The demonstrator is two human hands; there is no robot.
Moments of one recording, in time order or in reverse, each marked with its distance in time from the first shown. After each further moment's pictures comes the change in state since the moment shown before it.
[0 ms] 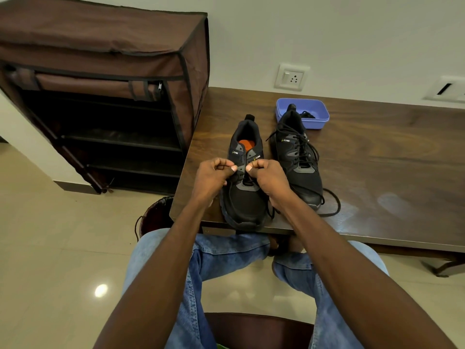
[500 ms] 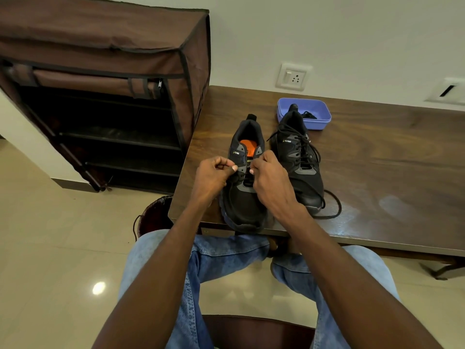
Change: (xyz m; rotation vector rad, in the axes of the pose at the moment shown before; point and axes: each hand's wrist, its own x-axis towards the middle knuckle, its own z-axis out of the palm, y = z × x) left_hand 0.001 0.003 0.001 0.093 0.019 0.046; right_hand -0.004 0.008 -0.001 -0.746 0.123 -0.505
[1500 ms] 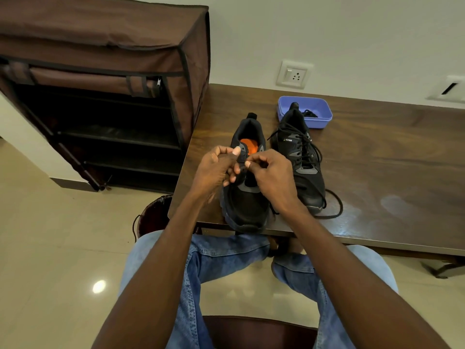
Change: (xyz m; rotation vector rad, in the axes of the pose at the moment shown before) left_hand -0.009 0.024 -0.006 -0.379 -0.161 -0.022; right_hand -0.002 -0.018 -0.022 0.440 0.084 0.172
